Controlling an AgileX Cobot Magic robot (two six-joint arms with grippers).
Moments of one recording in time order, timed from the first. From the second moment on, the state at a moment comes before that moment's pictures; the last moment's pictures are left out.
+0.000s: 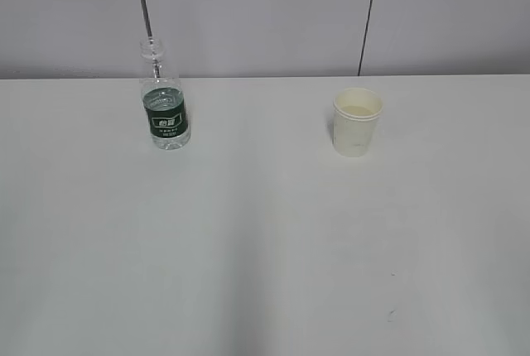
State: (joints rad) left arm -0.05 -0.02 -0.51 -0.07 1.11 0.06; right arm 0.08 -0.02 -0.49 0.11 1.15 -0.12
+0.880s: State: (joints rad) left arm -0.05 -0.02 -0.51 -0.07 1.11 0.06; right arm 0.08 -0.02 -0.49 0.11 1.15 -0.12
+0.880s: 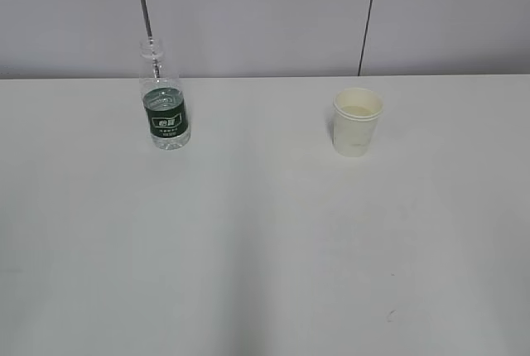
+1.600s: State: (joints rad) left arm -0.05 -0.02 -0.51 -0.07 1.11 0.06; right arm 0.08 -0.02 -0.49 0.11 1.15 -0.12
